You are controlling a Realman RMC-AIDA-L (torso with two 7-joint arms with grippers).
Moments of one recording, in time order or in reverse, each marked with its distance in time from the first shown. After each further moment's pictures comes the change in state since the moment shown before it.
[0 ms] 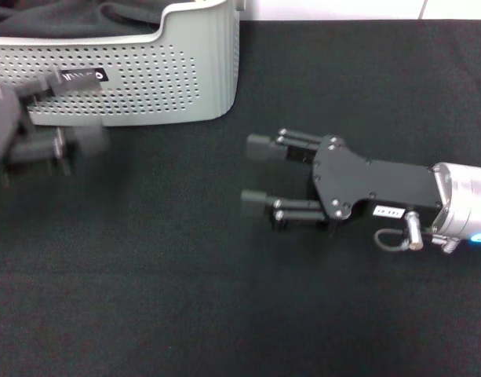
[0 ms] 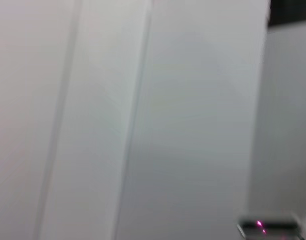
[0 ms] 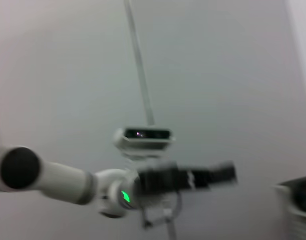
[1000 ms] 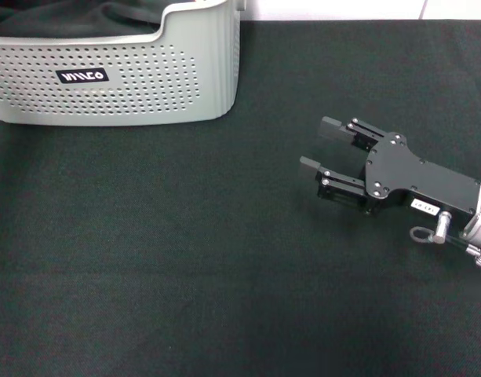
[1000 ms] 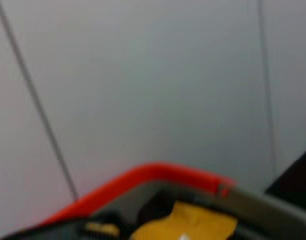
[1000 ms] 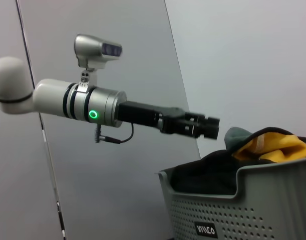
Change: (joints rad) left arm -0.121 -0.192 0.171 0.925 0.640 -0.702 -0.640; right arm -0.158 0.000 0.153 -0.002 0.003 0.136 -0.095
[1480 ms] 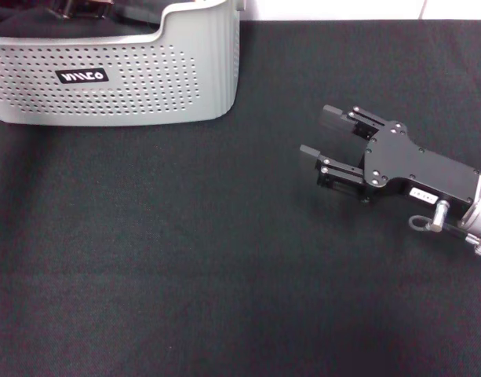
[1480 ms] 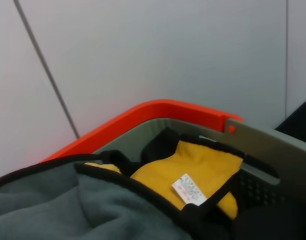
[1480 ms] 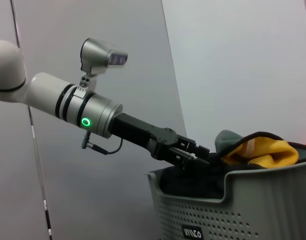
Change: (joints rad) left arm -0.004 0.002 0.099 0.024 0.174 -0.003 -0.125; right arm 0.013 -0.002 0.022 -0.004 -0.001 0.024 -0.018
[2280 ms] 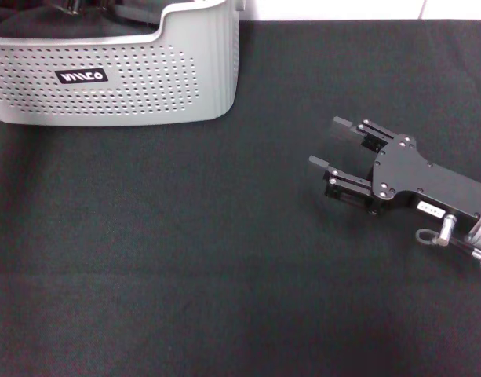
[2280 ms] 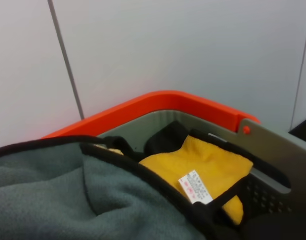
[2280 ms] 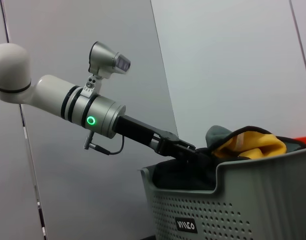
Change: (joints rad) left arm -0.060 0.026 -0.029 -0.135 -0.011 -0.028 -0.076; right arm -0.045 0.005 0.002 -0.002 0.002 -0.002 -0.016
